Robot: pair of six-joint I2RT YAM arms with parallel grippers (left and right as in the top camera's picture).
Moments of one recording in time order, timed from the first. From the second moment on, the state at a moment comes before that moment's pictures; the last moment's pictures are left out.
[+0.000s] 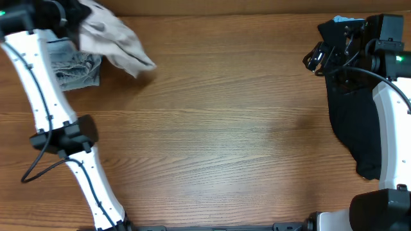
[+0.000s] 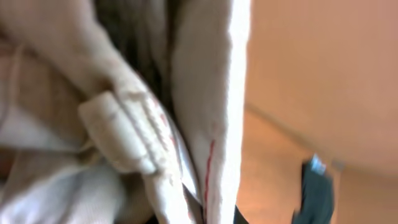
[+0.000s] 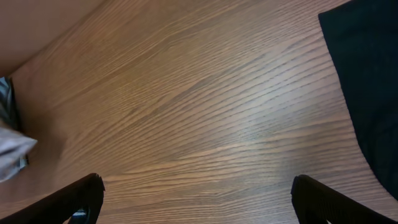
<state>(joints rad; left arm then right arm) 0.31 2.51 3.11 -1.43 0.54 -0.54 -0.14 1.62 1.65 -1.09 -0.30 0.33</state>
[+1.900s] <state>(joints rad) 0.47 2.49 2.68 -1.47 0.10 -0.31 -0.14 1.63 1.65 -1.14 -0.30 0.33</state>
